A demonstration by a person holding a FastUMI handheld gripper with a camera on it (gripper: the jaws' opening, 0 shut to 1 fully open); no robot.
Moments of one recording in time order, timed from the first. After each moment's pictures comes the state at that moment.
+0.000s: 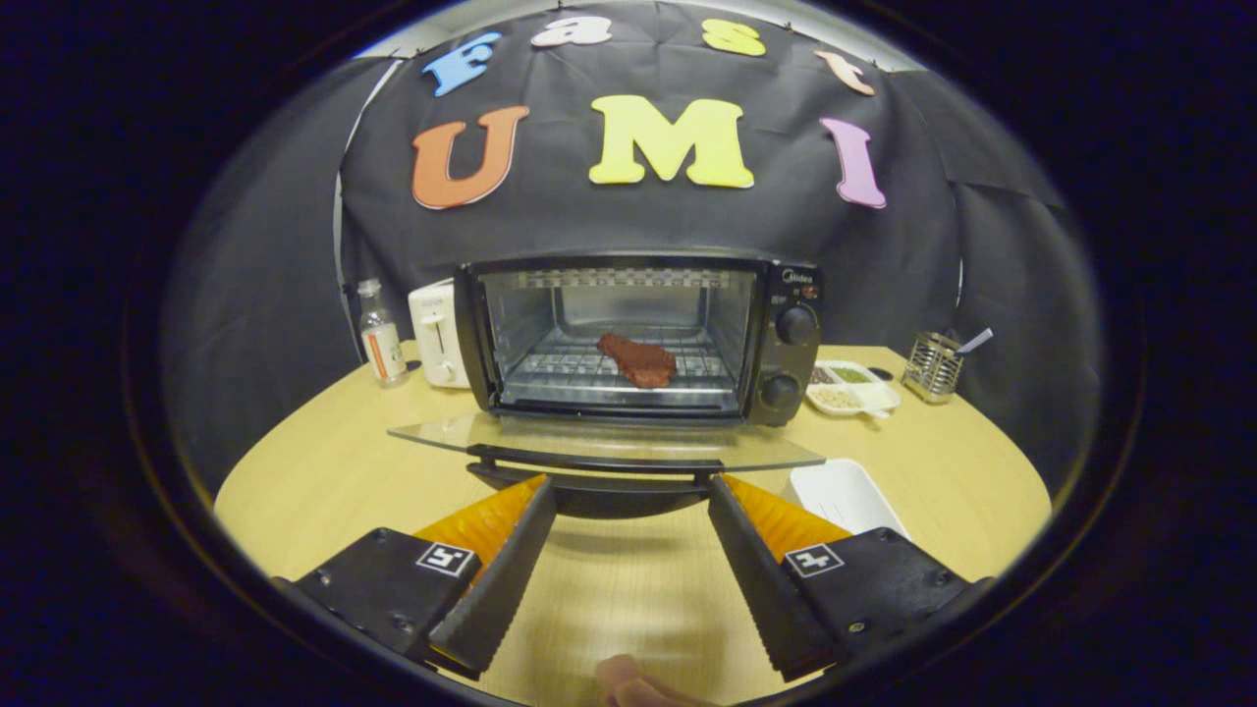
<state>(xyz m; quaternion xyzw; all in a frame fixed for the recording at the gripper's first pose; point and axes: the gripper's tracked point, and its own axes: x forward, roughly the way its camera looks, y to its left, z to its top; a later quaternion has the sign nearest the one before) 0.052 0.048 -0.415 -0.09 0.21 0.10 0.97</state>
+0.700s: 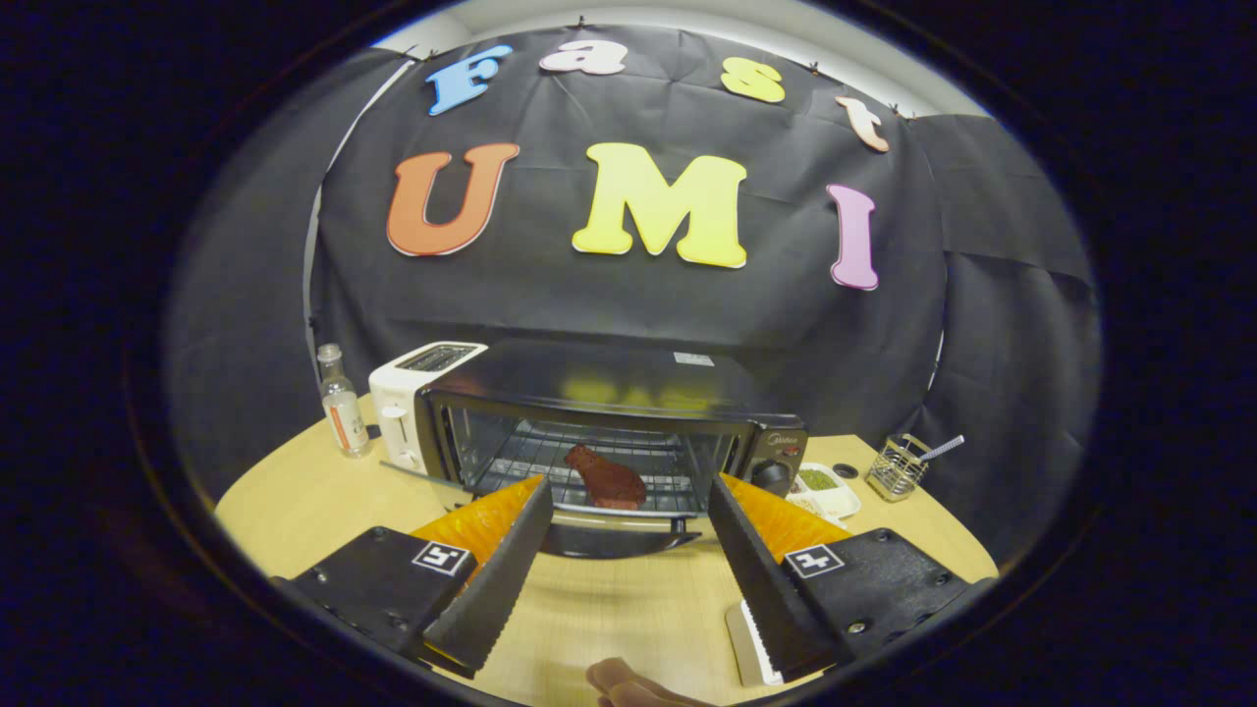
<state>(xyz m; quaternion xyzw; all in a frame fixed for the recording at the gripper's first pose) 0.126 0.071 -0.311 -0.11 0.15 0.06 0.98</state>
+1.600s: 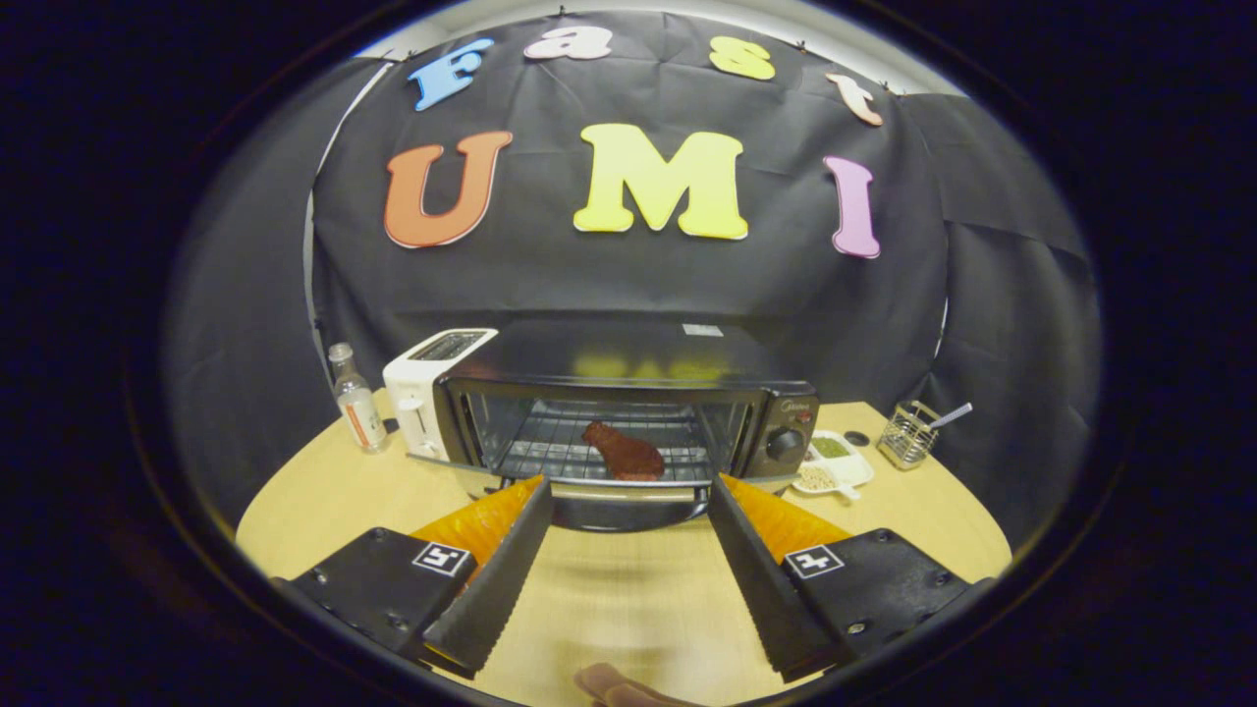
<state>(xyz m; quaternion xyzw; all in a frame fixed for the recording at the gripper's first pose) 0.092 0.078 -0.338 -0.09 0.21 0.07 0.97</state>
